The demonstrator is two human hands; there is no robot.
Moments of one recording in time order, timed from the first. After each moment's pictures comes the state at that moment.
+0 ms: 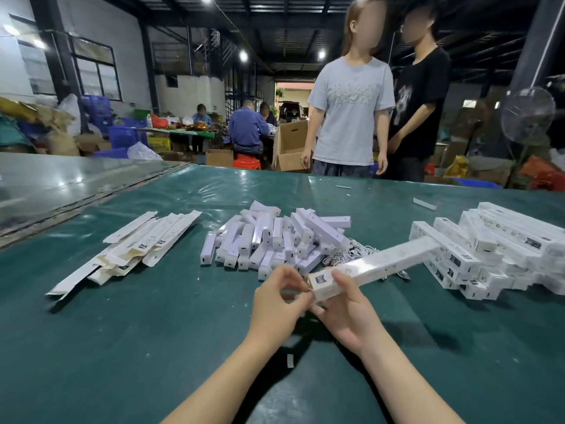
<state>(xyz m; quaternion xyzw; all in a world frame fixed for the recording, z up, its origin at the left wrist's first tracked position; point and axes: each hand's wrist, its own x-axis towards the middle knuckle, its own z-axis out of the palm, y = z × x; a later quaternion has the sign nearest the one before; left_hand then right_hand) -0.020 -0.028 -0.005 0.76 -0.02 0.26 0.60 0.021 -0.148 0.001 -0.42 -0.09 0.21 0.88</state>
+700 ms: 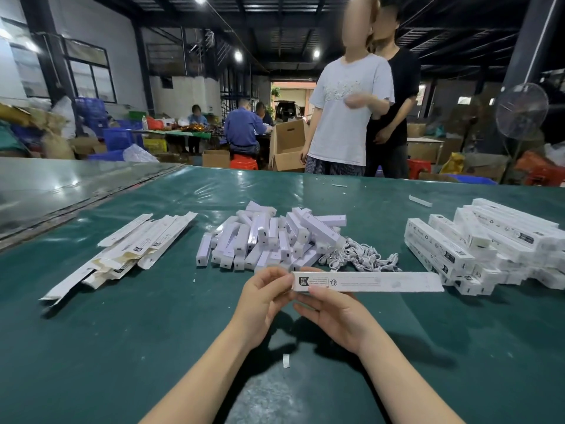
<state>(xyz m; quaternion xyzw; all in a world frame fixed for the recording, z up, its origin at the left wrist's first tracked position) -0.014 -0.012 0.006 0.51 -0.02 0.09 0.86 0.018 -0.152 0.000 -0.46 -0.18 0.27 0.83</state>
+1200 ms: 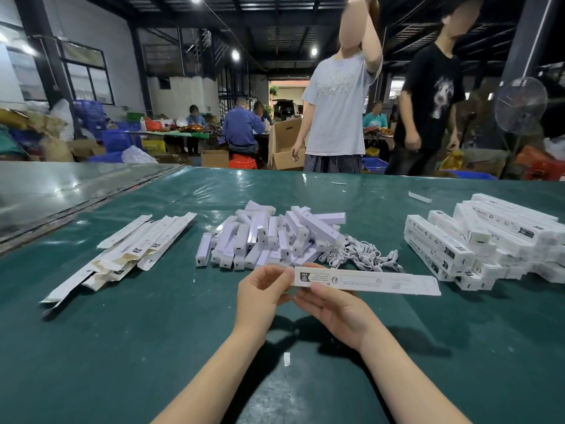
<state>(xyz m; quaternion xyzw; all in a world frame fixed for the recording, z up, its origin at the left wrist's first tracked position) -0.018 -0.019 0.007 0.59 0.04 0.21 0.78 0.019 -0.153 0.000 -0.42 -0.16 0.25 0.85</state>
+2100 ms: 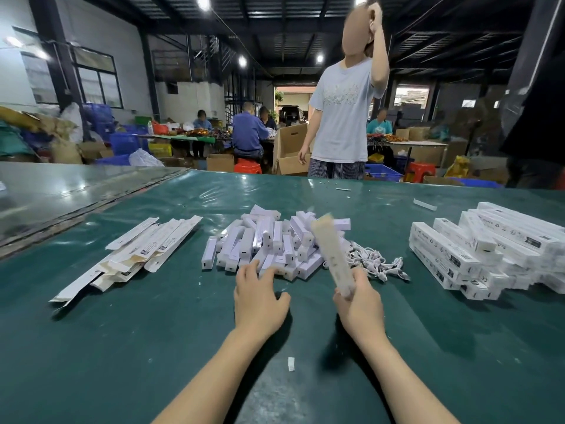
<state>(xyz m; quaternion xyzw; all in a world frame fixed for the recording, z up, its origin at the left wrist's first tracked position) 0.007 0.001 -0.014 0.93 0.11 0.22 0.29 0.033 -0.159 -0.008 -0.87 -0.08 -0.18 0.45</state>
